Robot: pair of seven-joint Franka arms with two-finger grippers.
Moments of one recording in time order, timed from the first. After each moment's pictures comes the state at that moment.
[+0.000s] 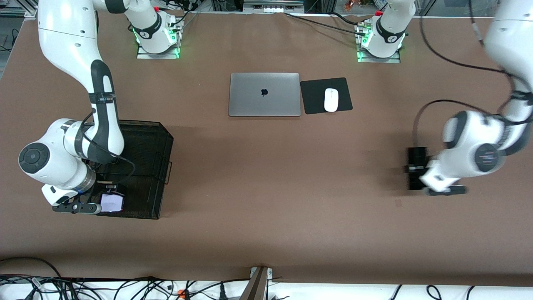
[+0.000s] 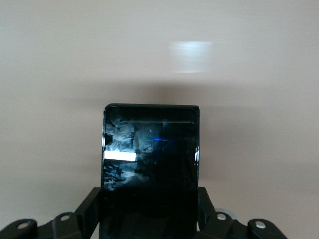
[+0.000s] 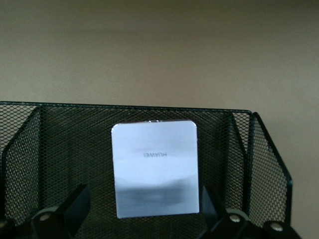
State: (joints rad) left arm 0.40 0.64 -0.54 -1.71 0.40 2.07 -0.38; right arm 0.37 0.73 -0.47 -1.51 0.32 2.27 -0.16
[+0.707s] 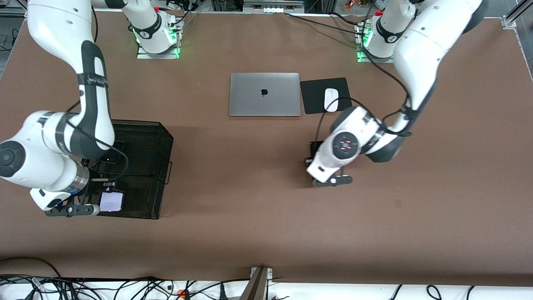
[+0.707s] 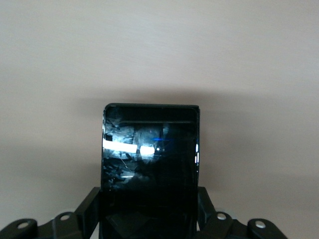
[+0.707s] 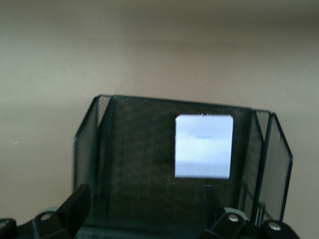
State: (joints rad) left arm -0.10 0.83 -0.52 -1.46 0.33 2.06 -0.82; right arm 0.38 0.68 -0.46 -1.29 0.32 1.91 -0.13
